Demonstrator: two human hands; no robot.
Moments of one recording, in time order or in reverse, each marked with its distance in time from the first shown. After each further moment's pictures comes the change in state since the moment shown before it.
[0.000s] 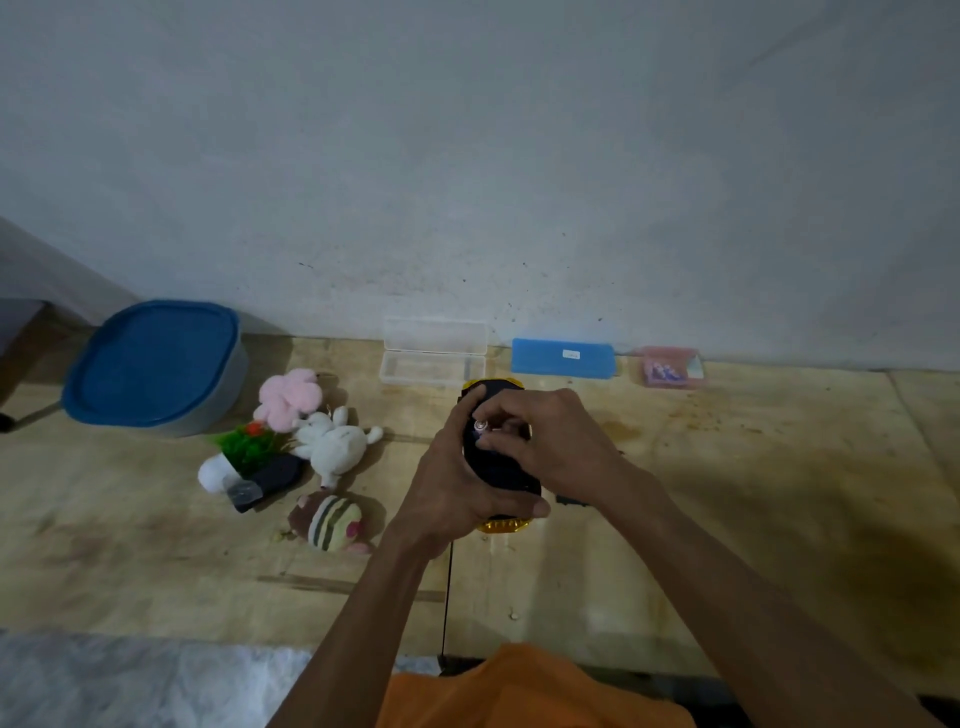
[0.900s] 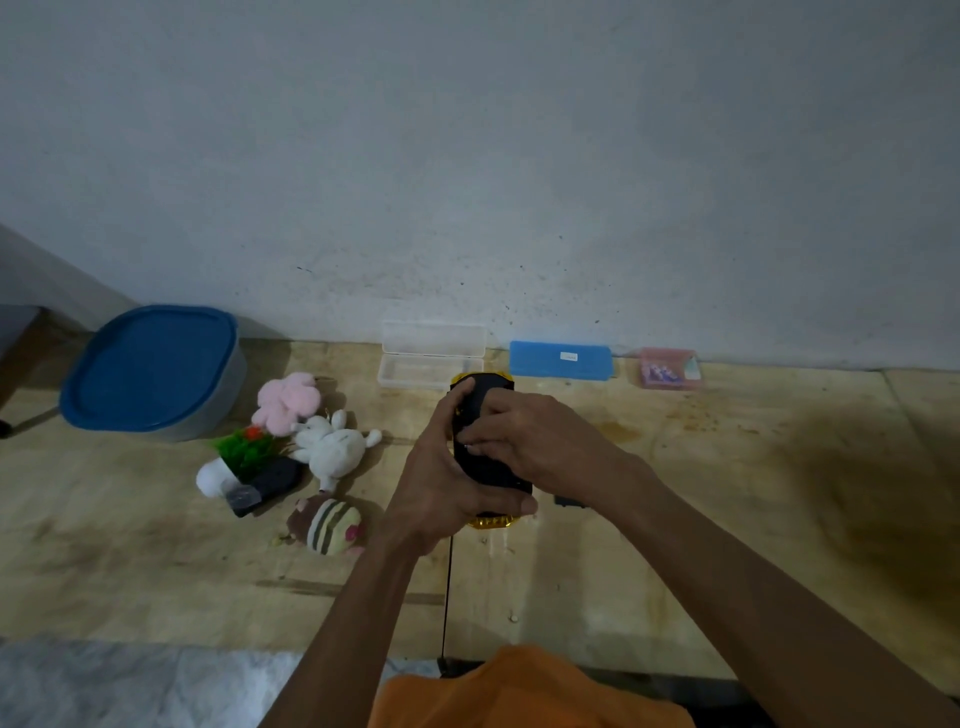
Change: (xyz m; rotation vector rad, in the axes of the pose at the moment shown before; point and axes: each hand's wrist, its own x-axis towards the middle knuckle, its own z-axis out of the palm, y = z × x) left_hand -0.002 0.005 -0.008 -0.033 0.028 0.044; right_hand 0.012 -0.001 0.002 -0.340 -0.213 -0.222
